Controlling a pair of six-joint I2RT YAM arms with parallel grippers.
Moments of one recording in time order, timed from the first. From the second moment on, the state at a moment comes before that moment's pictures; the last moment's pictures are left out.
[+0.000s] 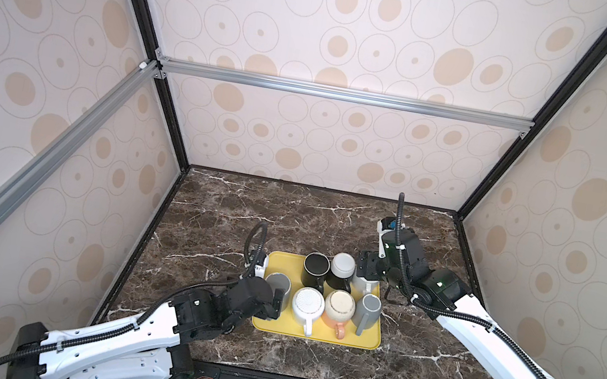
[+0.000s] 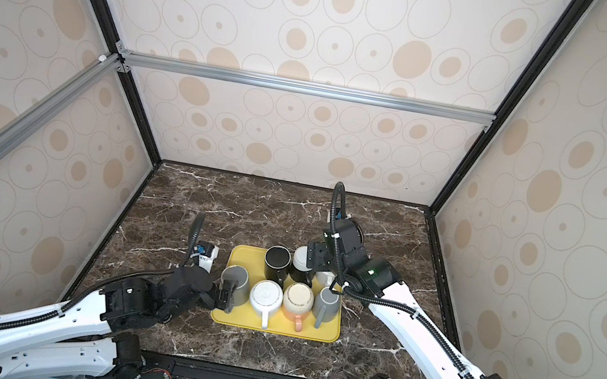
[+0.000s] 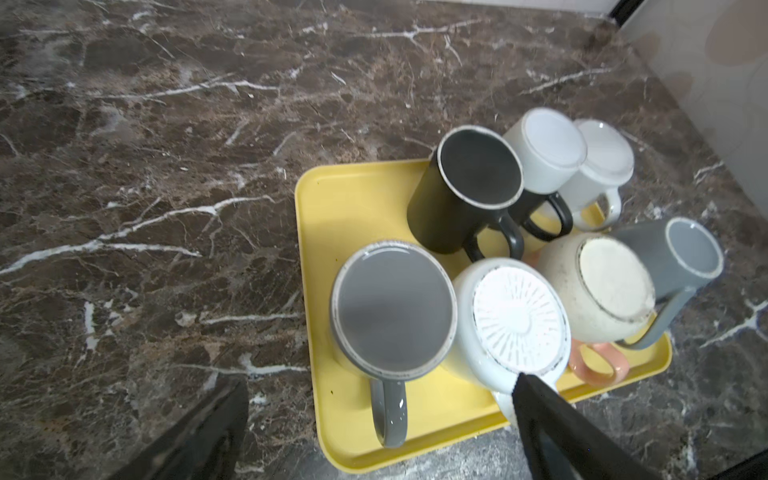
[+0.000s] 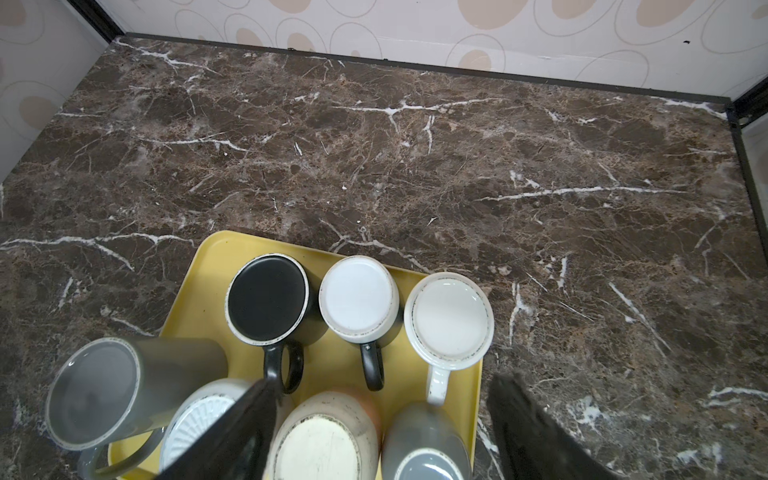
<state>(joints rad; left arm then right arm) -1.08 0.89 0.71 -0.67 -0.51 -0.74 0.67 1.21 1.18 -0.72 0.28 0.36</state>
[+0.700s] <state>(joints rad) -1.15 0.95 0.61 -0.59 -0.54 -0.88 0.68 1.21 1.13 -0.68 0.16 0.38</state>
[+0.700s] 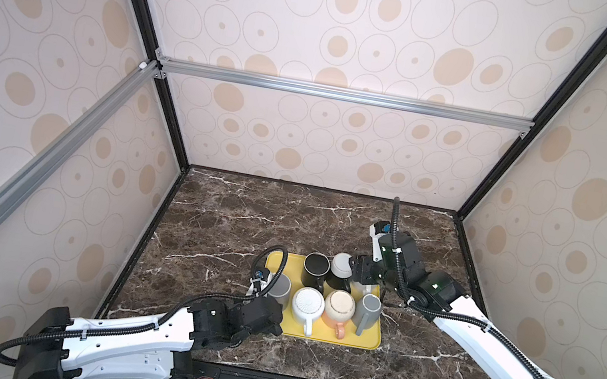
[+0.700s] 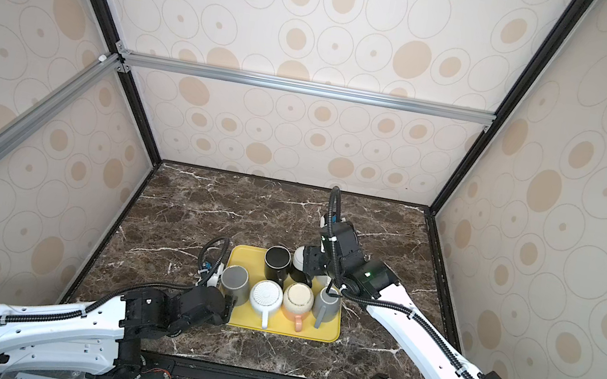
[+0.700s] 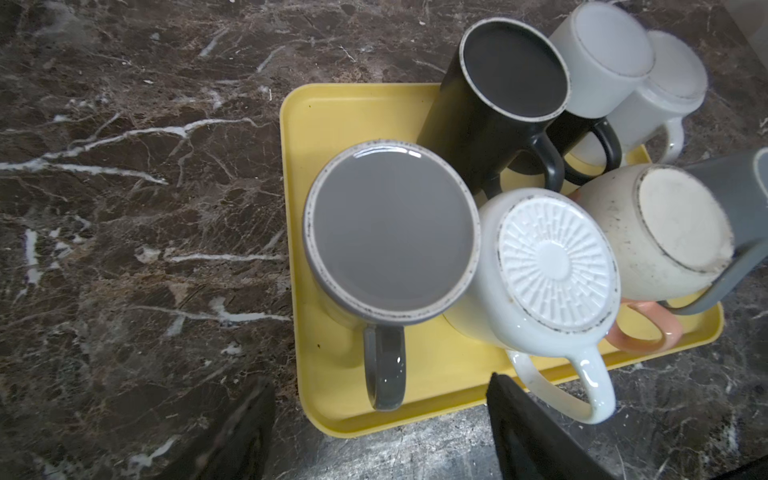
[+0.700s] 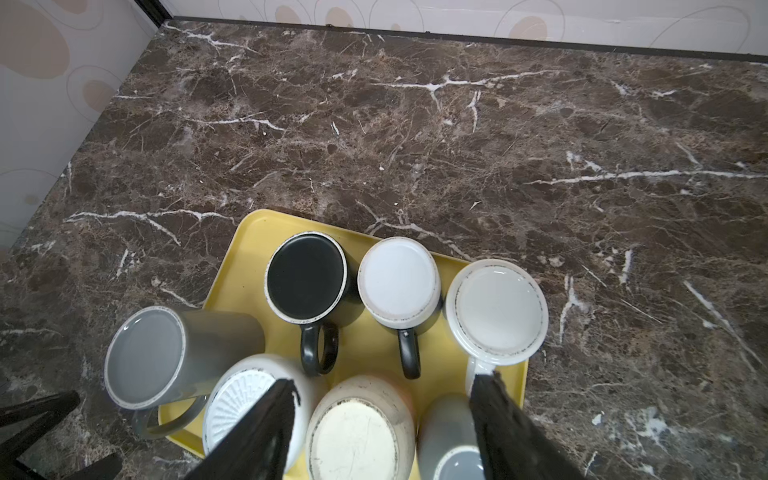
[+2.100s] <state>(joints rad) -1.06 1.25 0.67 -0.59 -0.44 -0.81 0.70 1.20 1.06 -0.63 0.16 0.37</state>
